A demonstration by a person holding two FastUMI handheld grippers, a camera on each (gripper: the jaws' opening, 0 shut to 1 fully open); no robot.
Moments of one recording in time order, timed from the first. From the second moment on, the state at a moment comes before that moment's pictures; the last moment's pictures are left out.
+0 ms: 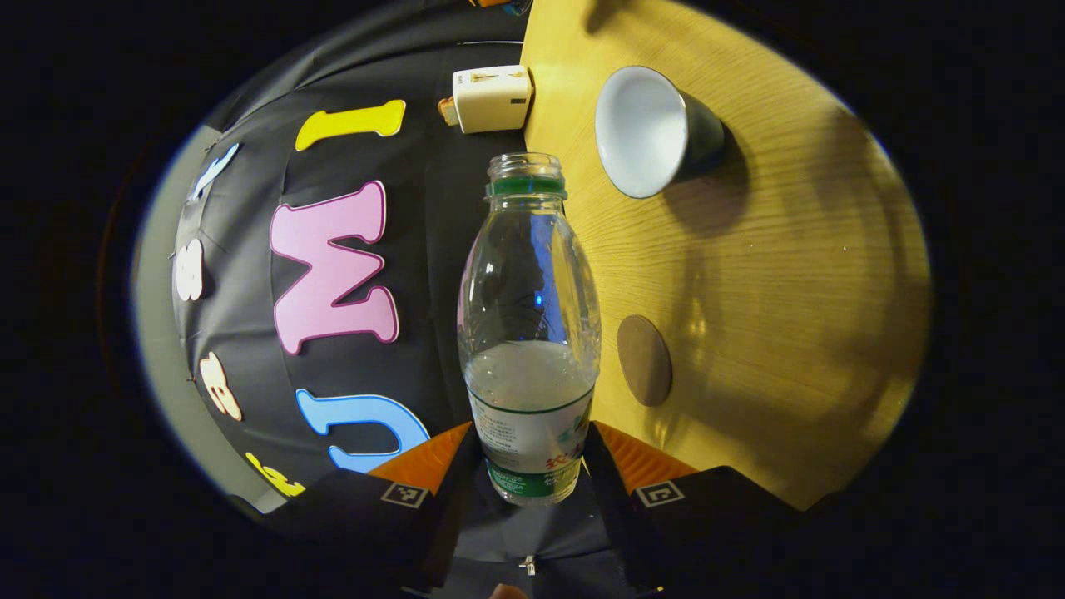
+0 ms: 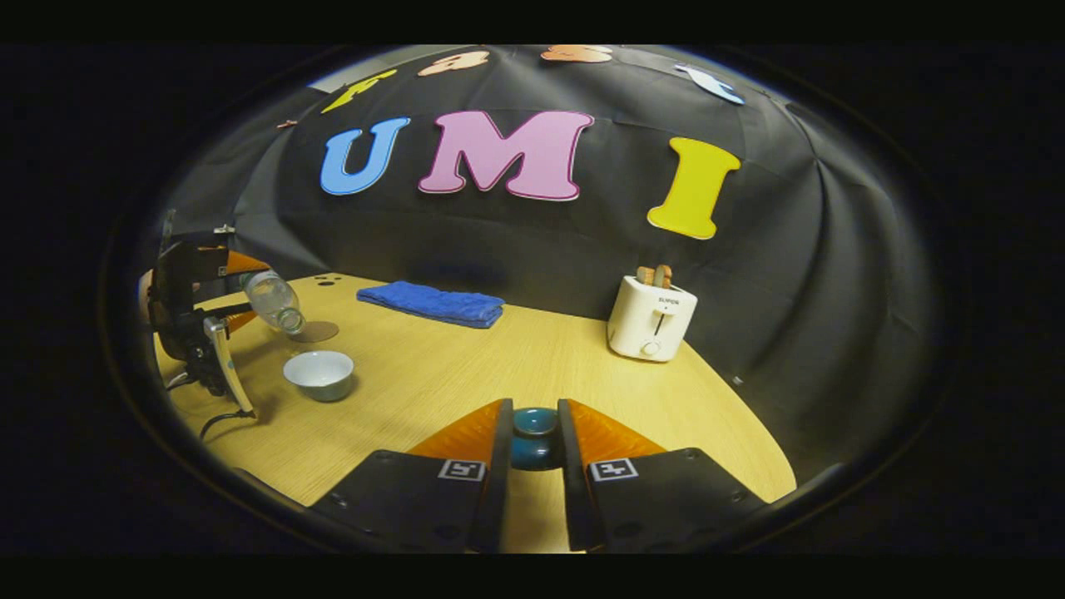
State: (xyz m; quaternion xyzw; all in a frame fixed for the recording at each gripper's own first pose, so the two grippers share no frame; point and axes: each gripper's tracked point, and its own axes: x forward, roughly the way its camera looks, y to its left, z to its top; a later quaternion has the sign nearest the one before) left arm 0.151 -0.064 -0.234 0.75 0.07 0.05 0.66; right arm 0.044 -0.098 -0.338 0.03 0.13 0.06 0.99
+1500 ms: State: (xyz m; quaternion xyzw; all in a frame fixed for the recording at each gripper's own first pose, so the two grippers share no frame) left arm 0.169 -0.074 -0.201 0.83 0.00 0.05 0.56; right arm 0.035 -0.100 -0.337 0.03 0.12 0.06 0.99
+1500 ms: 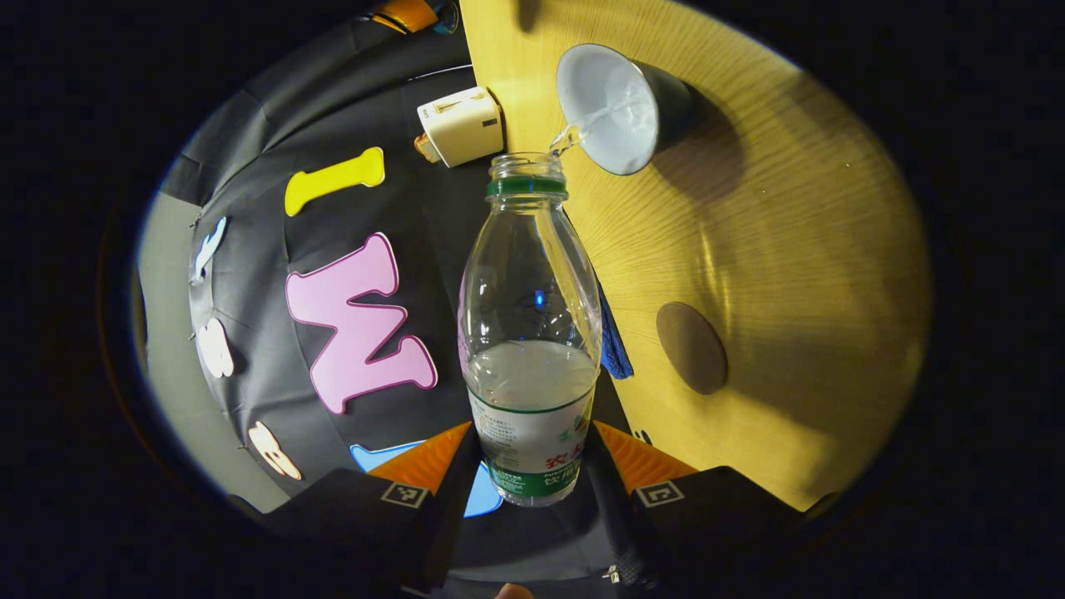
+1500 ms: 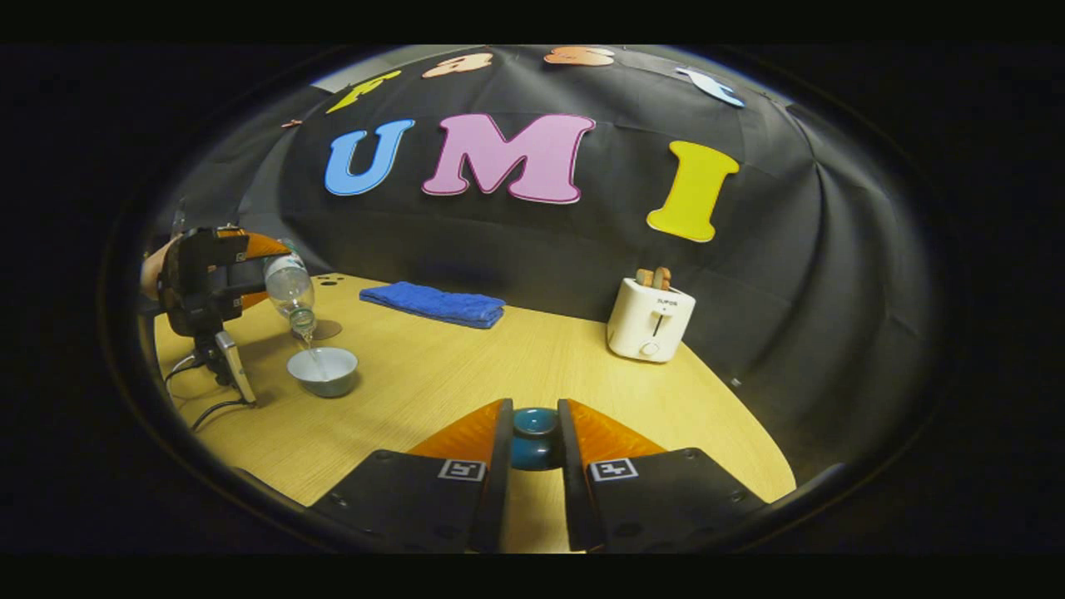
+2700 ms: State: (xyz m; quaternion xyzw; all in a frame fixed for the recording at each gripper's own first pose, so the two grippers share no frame) left arm 0.169 -0.110 -0.136 0.88 -0.13 0.07 0.45; right arm 0.032 -0.102 -0.336 0.02 0.10 0.06 0.99
